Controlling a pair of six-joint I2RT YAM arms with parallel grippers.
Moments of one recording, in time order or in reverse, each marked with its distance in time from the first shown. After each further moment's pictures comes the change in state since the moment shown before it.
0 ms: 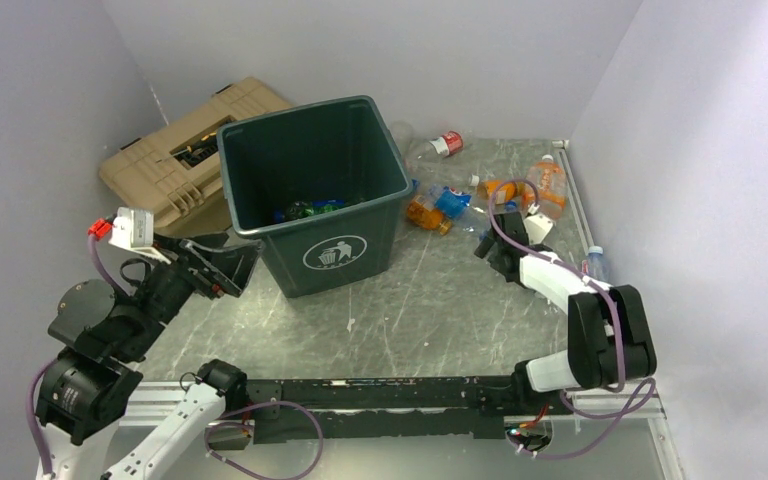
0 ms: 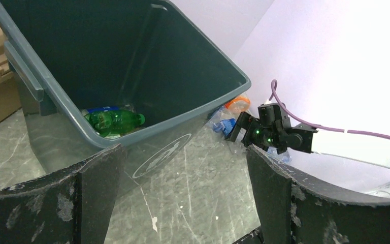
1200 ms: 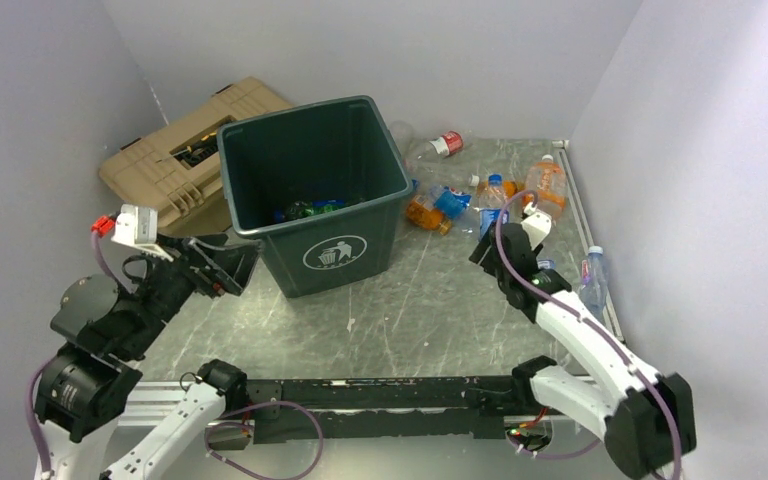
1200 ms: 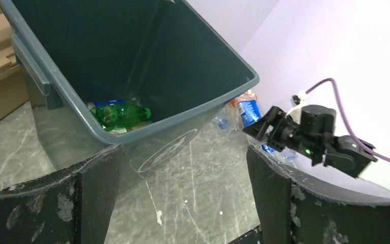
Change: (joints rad) left arm 0.000 0.005 0.014 -0.042 -0.014 0.008; right arm 0.164 -0.367 -0.041 -0.068 0.007 -0.044
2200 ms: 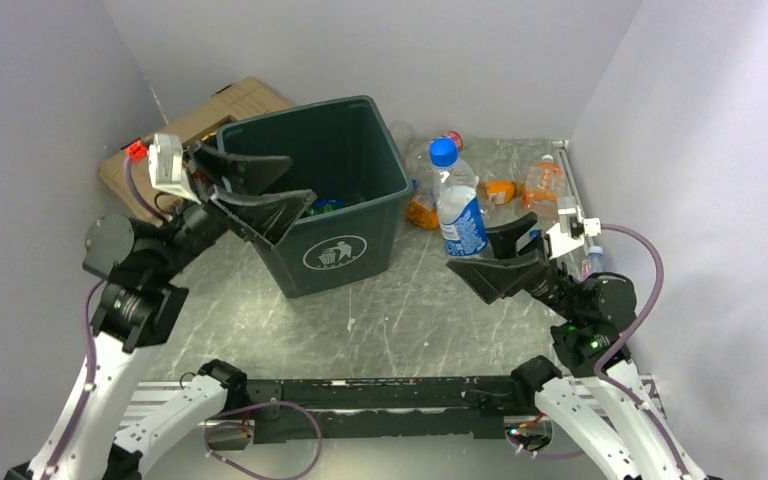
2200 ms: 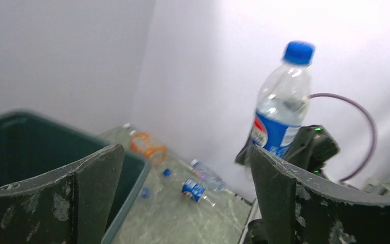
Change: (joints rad) left arm 0.000 0.251 -0.034 0.645 0.380 -0.033; right arm 0.118 -0.570 0.065 0.591 -1.009 0.032
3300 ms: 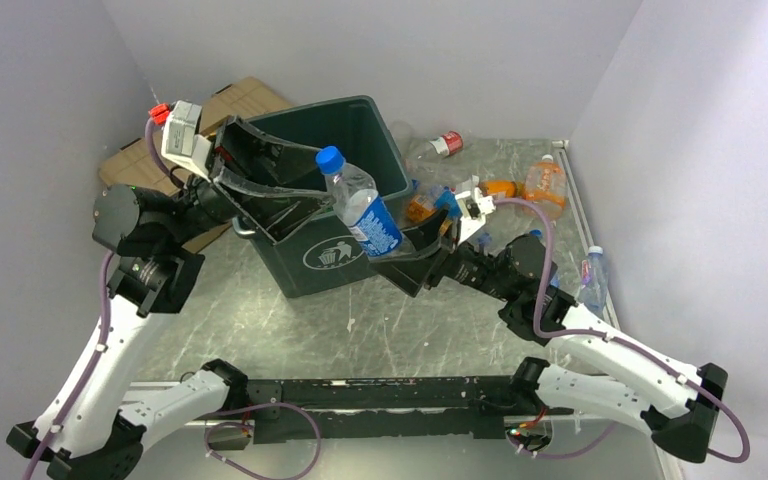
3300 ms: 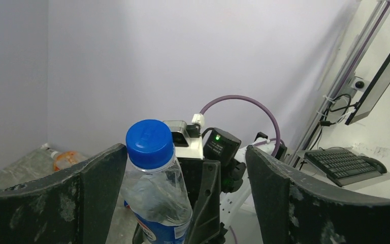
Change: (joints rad) left arm -0.074 0.219 0.175 0.275 0.291 -0.204; right arm 0.454 0.399 0.118 0.065 0.250 -0.201
